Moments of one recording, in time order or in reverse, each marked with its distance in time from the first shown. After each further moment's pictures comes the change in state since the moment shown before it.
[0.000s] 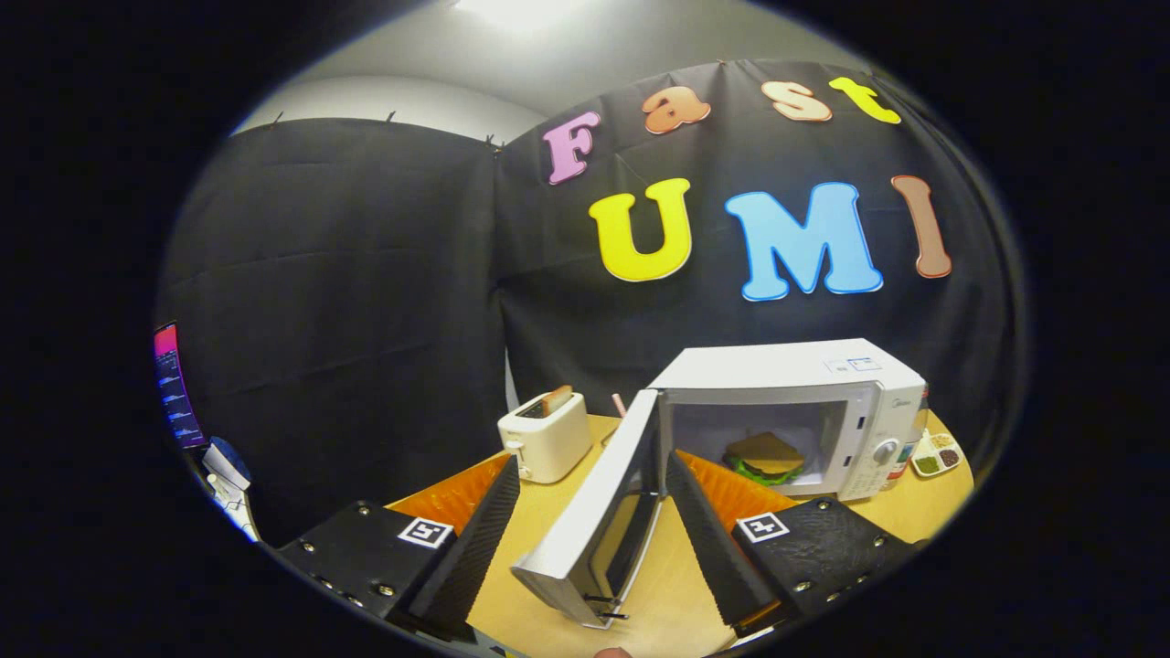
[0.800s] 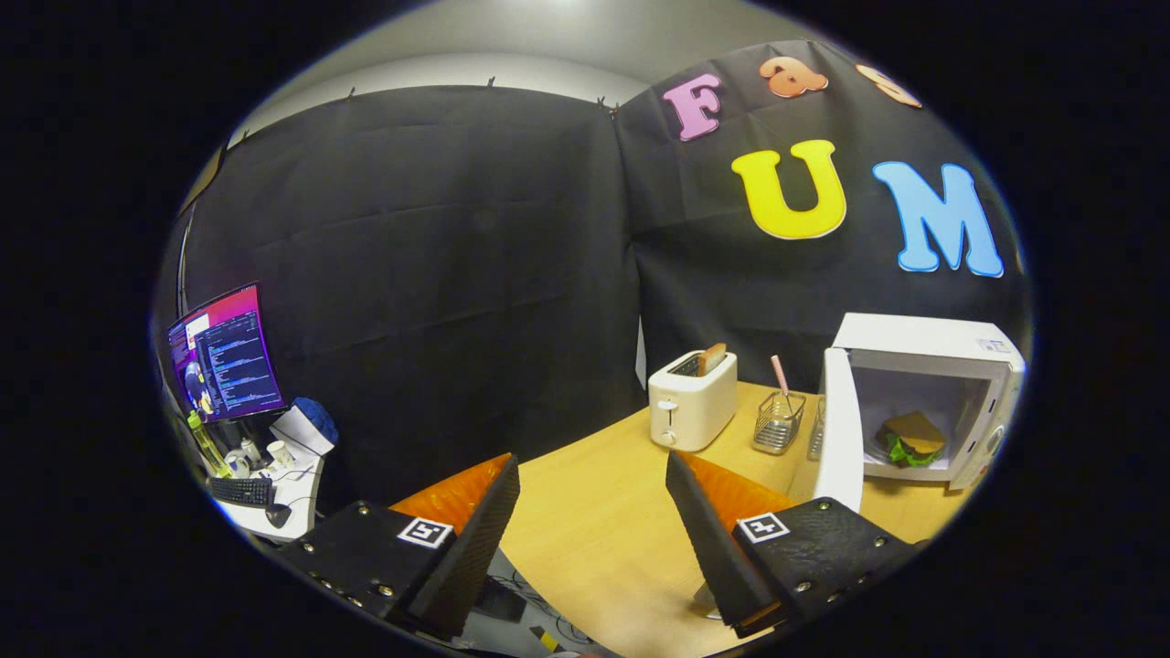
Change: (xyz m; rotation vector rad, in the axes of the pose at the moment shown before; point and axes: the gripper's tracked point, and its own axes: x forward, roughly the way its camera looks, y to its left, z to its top) arm 0.019 0.136 -0.068 -0.056 0.170 0.362
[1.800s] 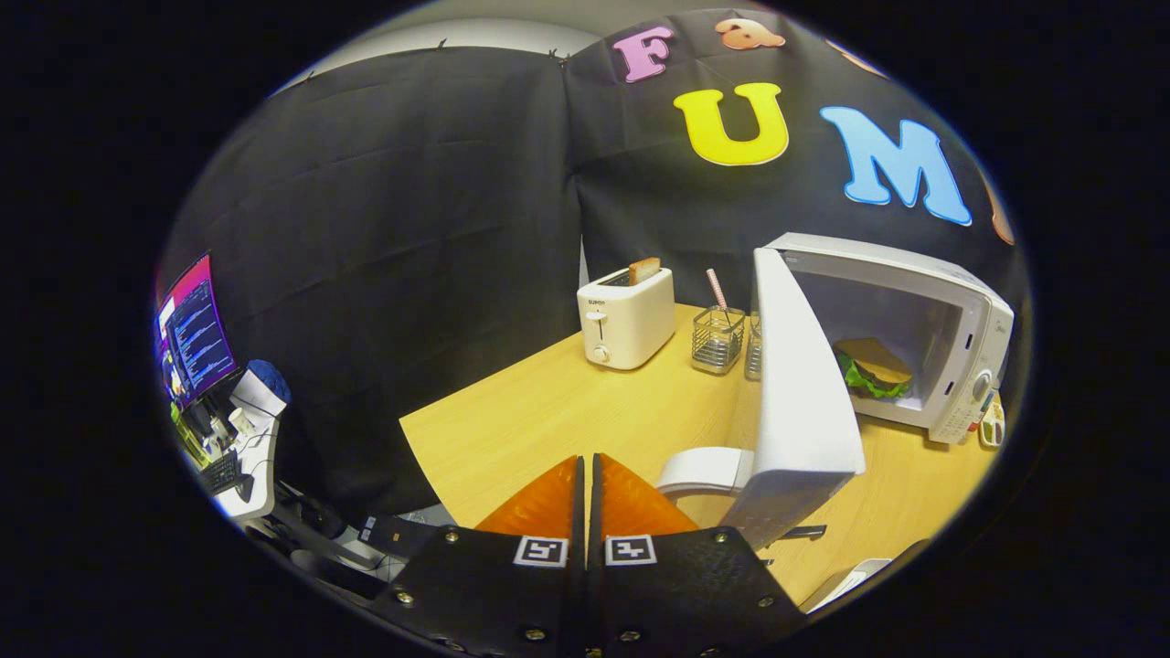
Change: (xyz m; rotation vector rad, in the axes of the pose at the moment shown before) arm -0.021 -0.081 -0.078 0.049 0.176 -0.170
